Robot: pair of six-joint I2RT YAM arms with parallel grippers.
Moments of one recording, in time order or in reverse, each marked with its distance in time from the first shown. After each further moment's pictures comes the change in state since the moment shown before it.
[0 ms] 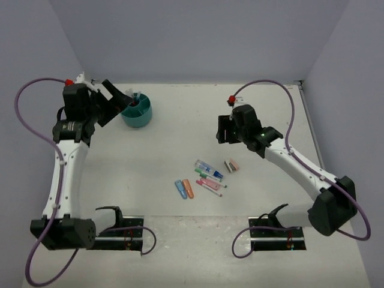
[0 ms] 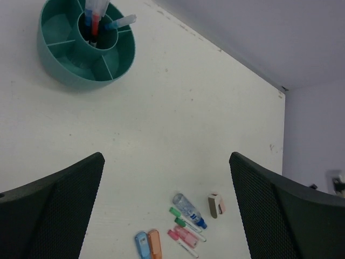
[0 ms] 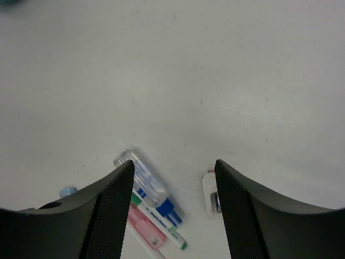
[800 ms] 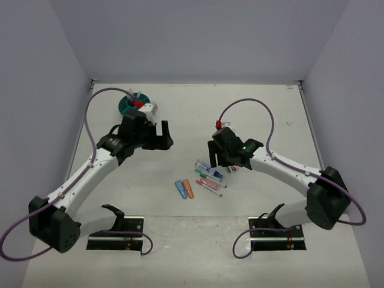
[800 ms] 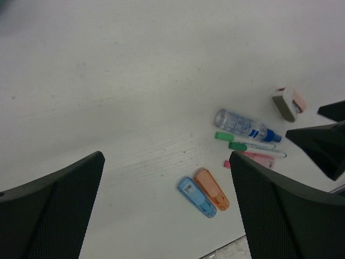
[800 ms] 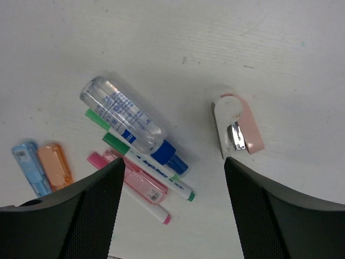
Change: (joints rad) left arm -0.490 -0.060 -0.364 0.121 -0.166 0.291; right arm 0.201 0.099 -0.106 -0.141 0.130 0.168
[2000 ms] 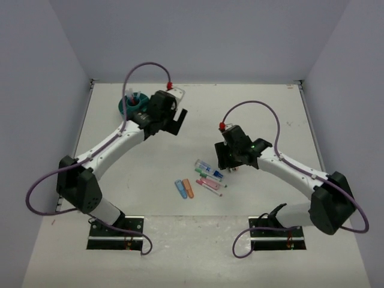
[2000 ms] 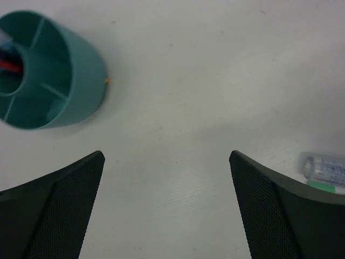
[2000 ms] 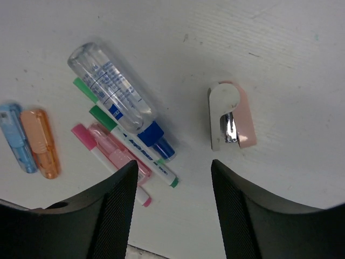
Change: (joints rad) left arm -0.124 0.379 0.363 -0.048 -0.378 0.353; right arm -0.086 -0.051 -0.047 -0.023 -0.165 -0.163
